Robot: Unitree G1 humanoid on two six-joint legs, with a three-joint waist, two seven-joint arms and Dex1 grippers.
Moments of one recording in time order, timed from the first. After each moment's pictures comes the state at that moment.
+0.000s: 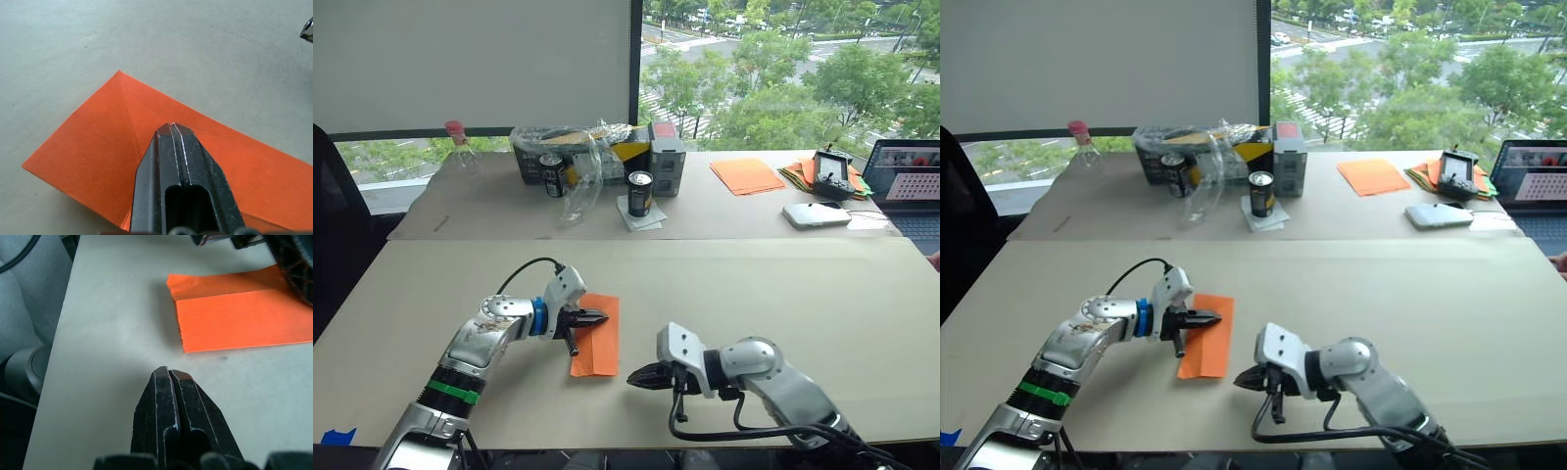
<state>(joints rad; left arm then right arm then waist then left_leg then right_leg) -0.46 0.56 -0.18 0.06 -0.29 0.58 -0.99 -0.26 -0.54 0.33 -0.45 0.20 0.58 1.04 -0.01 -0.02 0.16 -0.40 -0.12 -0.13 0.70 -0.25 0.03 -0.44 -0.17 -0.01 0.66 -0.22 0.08</state>
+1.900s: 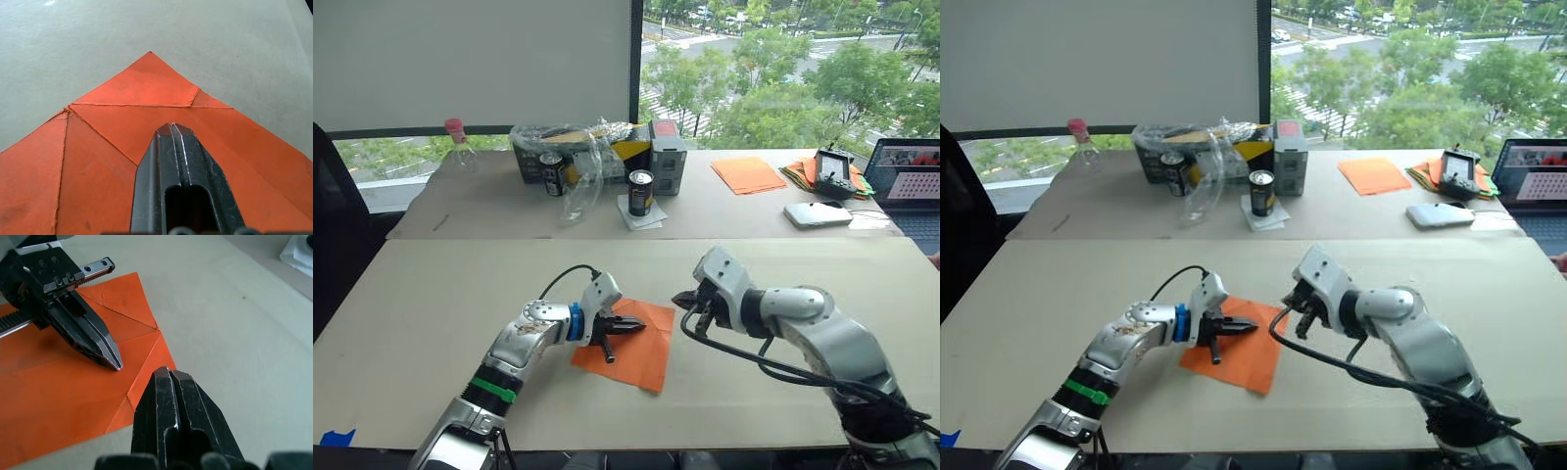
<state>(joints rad) -0.50 0.41 -0.29 0.11 -0.29 0.54 -0.98 -0.41 -0.52 0.12 -0.52 0.23 1.09 0.69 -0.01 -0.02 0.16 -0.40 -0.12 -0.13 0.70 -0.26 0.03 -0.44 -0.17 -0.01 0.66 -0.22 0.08</state>
